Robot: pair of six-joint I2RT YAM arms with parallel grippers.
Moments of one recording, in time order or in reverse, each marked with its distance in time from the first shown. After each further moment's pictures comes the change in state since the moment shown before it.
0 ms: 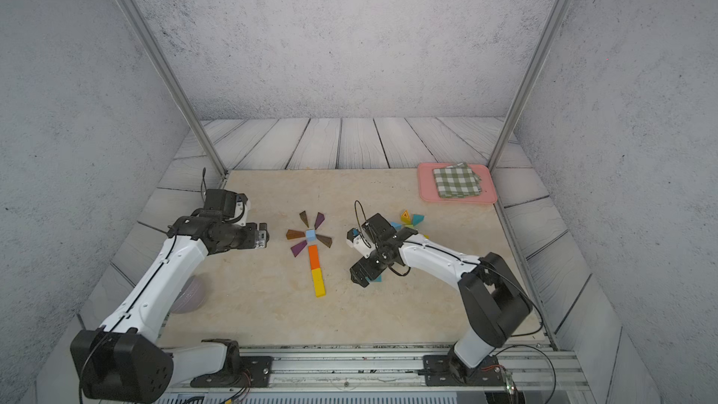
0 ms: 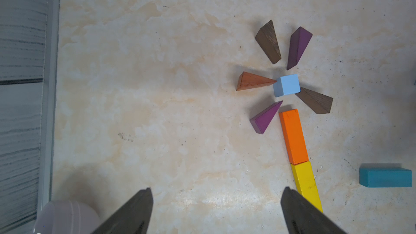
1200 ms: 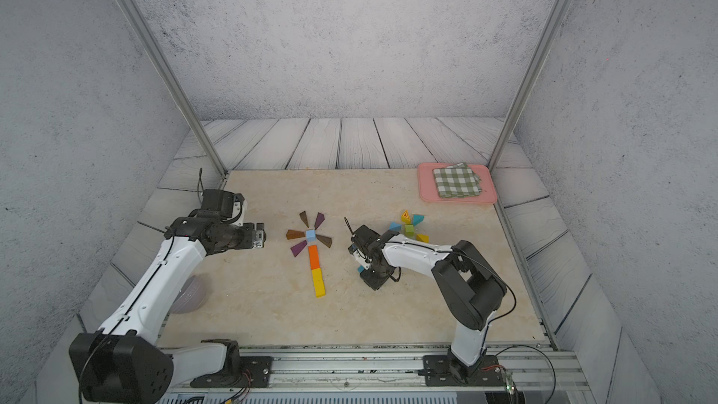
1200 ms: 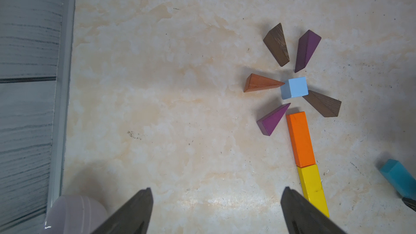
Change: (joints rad) left arm 0.016 -0.011 0.000 -0.005 -0.028 0.003; right arm 0.067 0.093 0.029 -0.168 0.278 0.100
